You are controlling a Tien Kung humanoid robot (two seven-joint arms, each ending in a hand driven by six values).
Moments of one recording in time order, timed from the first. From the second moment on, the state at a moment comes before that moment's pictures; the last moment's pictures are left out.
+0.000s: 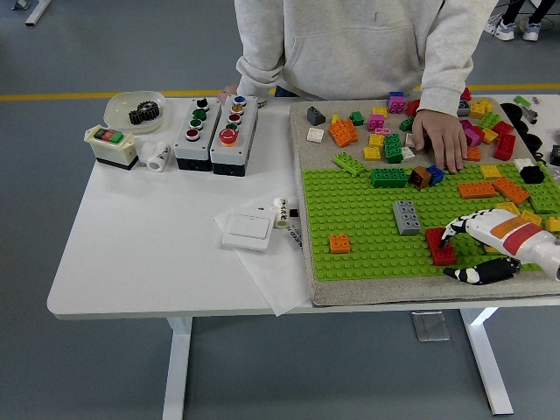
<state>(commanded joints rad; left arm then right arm) -0.16 0.09 -0.73 -0.23 1.11 0.11 0.31 0.42 -0.65 0.90 1.15 -2.02 -0.03 0.45</state>
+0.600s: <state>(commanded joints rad) -0.15 0.09 -0.73 -0.23 1.12 0.11 0.32 0.42 -0.64 0.89 1.13 -2.03 -0.03 0.44</state>
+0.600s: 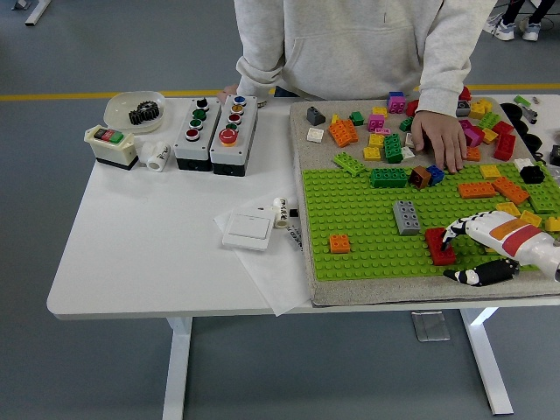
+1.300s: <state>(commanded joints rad) -0.15 0.09 -0.73 -0.23 1.13 0.10 0.32 0.41 -0.64 0.88 1.11 -2.03 -0.03 0.43</state>
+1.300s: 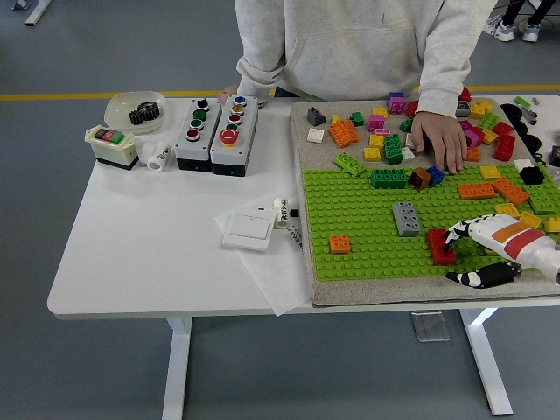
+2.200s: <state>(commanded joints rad) -0.15 0.09 -0.72 -0.23 1.11 0.10 0.32 0.40 -0.65 0.89 1.13 -2.03 -0.03 0.44</state>
